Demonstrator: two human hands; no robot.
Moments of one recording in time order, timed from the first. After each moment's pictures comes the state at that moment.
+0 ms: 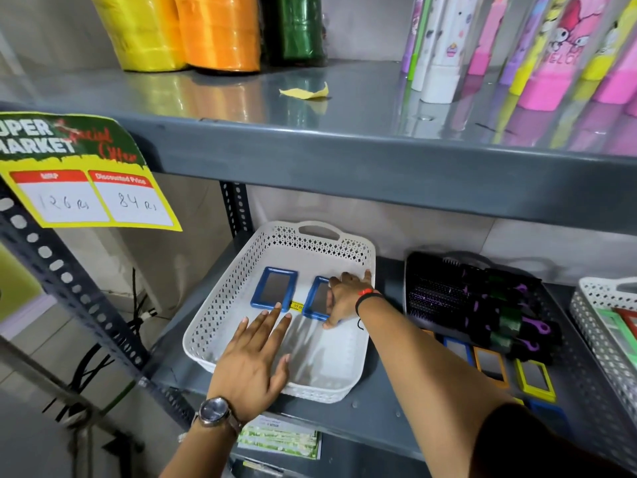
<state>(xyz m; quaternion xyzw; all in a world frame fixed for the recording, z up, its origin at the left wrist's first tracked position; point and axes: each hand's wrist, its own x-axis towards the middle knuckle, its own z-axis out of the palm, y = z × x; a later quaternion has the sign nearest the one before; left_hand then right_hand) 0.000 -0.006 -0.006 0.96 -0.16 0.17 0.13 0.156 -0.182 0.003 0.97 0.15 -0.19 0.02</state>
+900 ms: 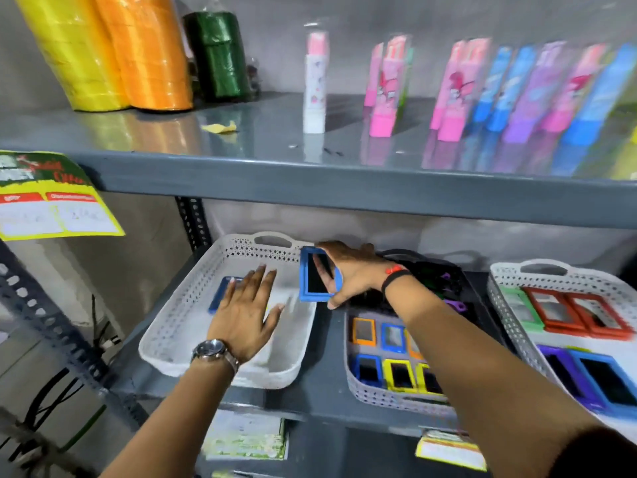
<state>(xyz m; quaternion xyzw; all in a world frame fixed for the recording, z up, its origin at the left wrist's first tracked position) 0.026 -0.066 0.051 0.97 -0.15 0.17 0.09 0.095 -0.280 0.110 0.96 0.24 -0.07 -0.09</state>
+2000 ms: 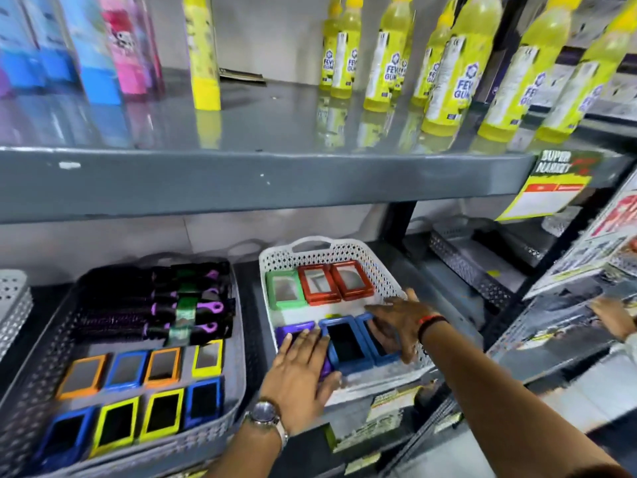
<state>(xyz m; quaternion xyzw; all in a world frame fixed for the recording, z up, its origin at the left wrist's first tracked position) -0.060 -0.496 -0.004 0.89 -0.44 0.02 0.13 -0.066 -0.732 0.055 0.95 -0.07 -0.29 0.14</state>
